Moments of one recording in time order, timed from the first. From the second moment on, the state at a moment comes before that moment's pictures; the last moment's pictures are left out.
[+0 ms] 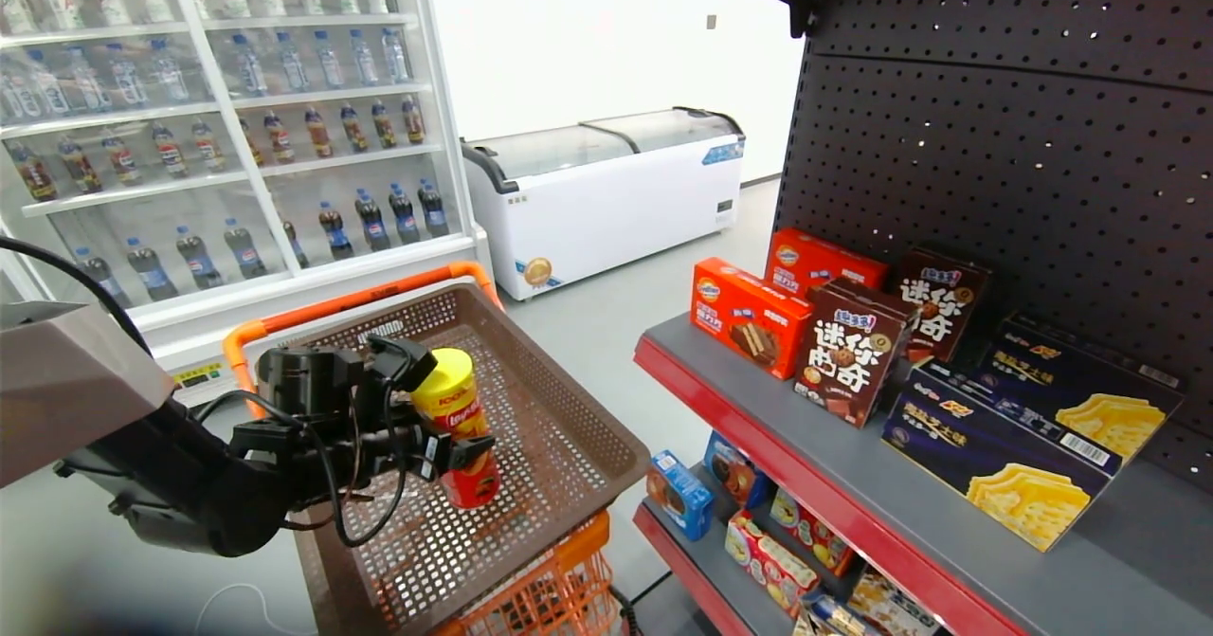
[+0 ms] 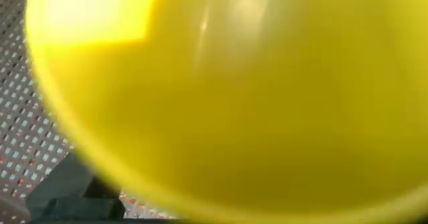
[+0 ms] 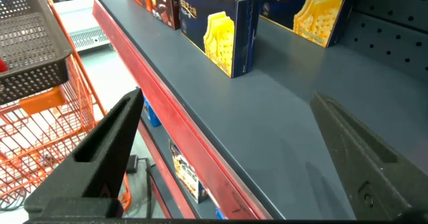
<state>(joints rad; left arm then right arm) -0.09 2.10 -0.70 -0.86 -0.30 0.21 0.00 0.00 0.00 0.00 0.04 0.00</state>
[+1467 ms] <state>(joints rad) -0.17 1.95 -0.70 -0.97 -0.27 0.20 0.00 0.00 0.00 0.00 0.04 0.00</state>
